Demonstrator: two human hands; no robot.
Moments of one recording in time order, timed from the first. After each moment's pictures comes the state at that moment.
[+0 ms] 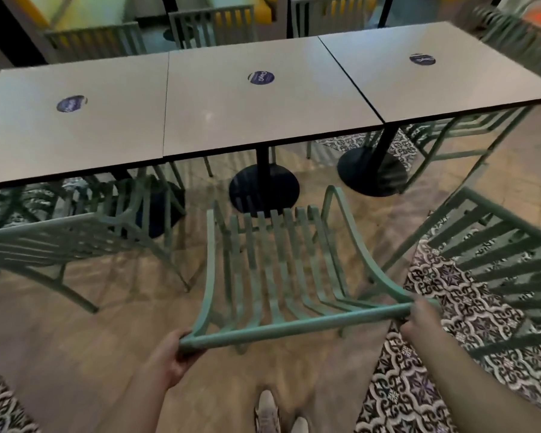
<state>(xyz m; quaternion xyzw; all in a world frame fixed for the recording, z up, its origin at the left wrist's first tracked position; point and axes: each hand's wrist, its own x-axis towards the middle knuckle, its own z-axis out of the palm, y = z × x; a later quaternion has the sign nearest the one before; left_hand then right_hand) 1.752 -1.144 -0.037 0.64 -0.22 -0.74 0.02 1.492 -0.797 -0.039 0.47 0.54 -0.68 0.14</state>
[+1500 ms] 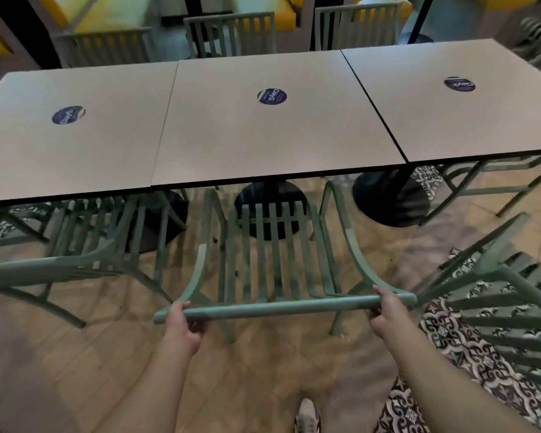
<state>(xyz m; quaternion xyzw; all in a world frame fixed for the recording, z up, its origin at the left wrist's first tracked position) 1.551 -1.193 -0.042 0.66 -0.12 -0.72 0.18 1.318 -0.906 -0.044 0.43 0.51 -0.70 0.25</state>
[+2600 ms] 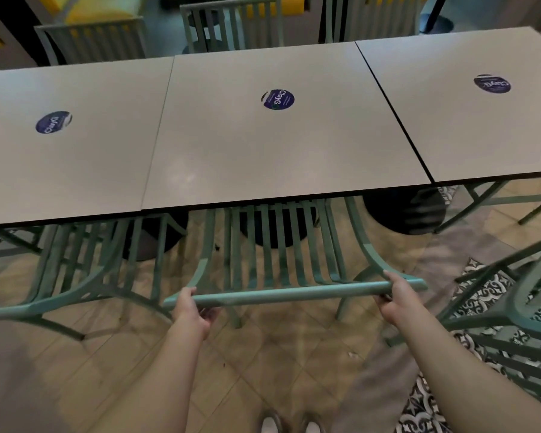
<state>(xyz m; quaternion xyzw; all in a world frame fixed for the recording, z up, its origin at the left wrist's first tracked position) 1.442 -1.262 -0.043 0.68 -0.14 -0.70 0.19 1.202 -0.977 -0.043 0.44 0.51 -0.70 0.26</state>
